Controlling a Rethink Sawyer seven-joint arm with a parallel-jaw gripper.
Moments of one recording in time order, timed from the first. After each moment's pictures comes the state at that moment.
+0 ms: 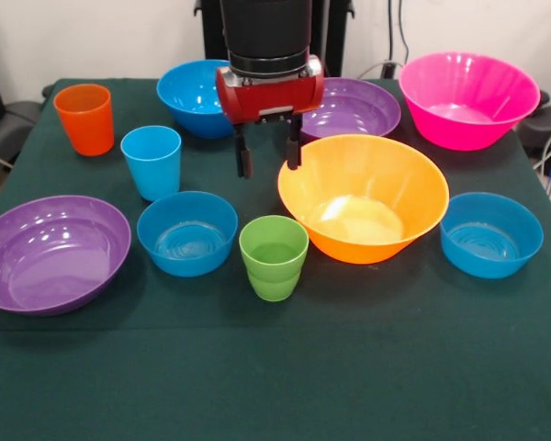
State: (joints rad) arm -0.59 -0.67 0.45 1.67 -0.50 0.55 1.58
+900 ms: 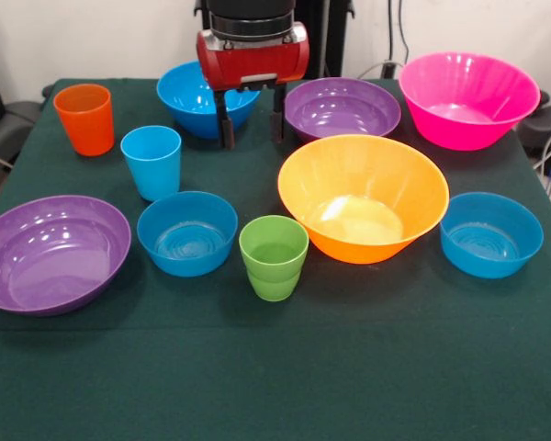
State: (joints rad) arm -0.62 -0.74 0.47 1.71 -0.50 0.58 1.58
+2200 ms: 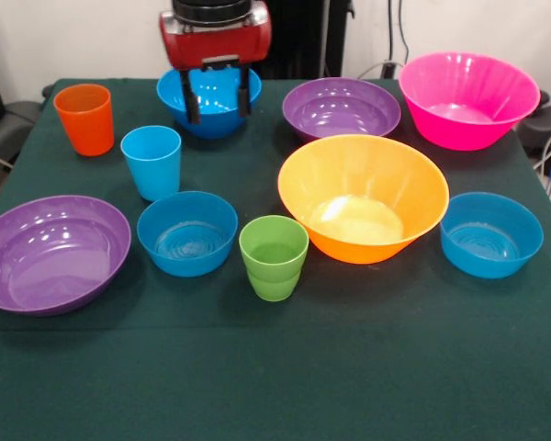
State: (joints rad) arm -0.73 -0.75 0.53 1.72 -0.51 0.77 1.57
